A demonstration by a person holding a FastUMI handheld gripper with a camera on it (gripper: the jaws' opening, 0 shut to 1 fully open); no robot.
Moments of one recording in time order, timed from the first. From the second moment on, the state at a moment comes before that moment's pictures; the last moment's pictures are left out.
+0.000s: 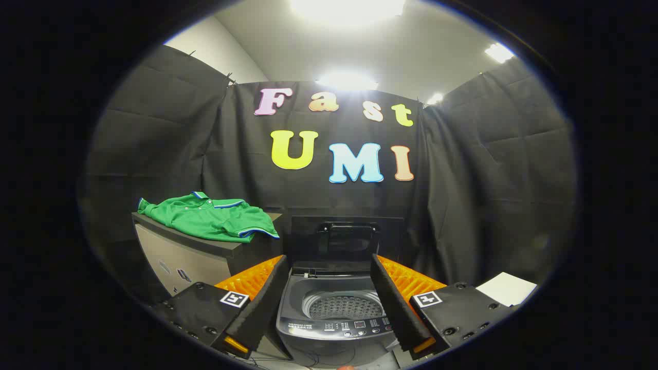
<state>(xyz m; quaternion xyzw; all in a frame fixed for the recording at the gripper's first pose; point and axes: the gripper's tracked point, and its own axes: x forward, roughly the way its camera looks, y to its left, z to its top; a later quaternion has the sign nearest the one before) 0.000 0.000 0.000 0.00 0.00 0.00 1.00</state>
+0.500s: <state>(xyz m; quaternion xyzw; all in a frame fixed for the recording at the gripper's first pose) 0.004 0.000 0.007 0.00 0.00 0.00 1.00</state>
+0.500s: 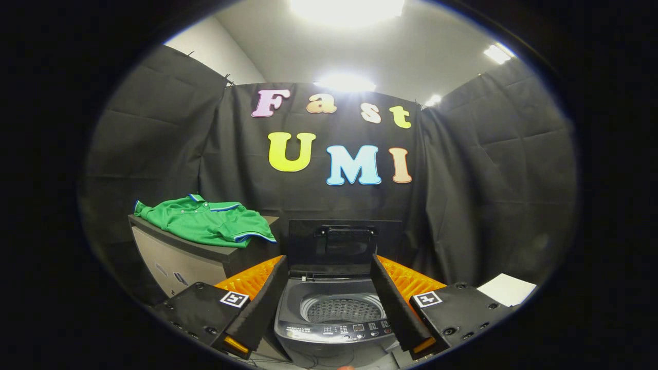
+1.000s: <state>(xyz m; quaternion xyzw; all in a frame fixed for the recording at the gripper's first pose) 0.002 0.000 0.012 0.00 -0.01 0.00 1.00</state>
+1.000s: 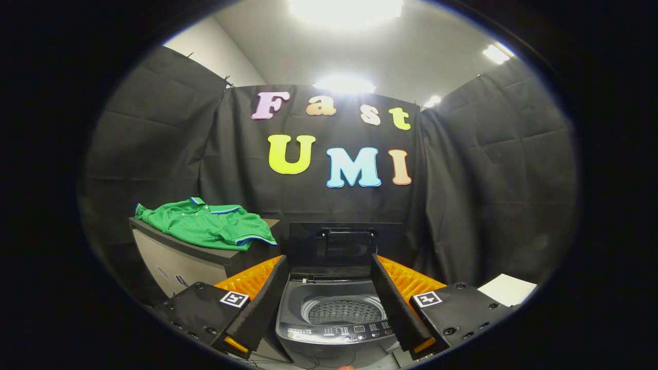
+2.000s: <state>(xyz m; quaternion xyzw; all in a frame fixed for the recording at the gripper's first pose) 0.033 0.045 0.064 0.03 -0.01 0.04 1.00</state>
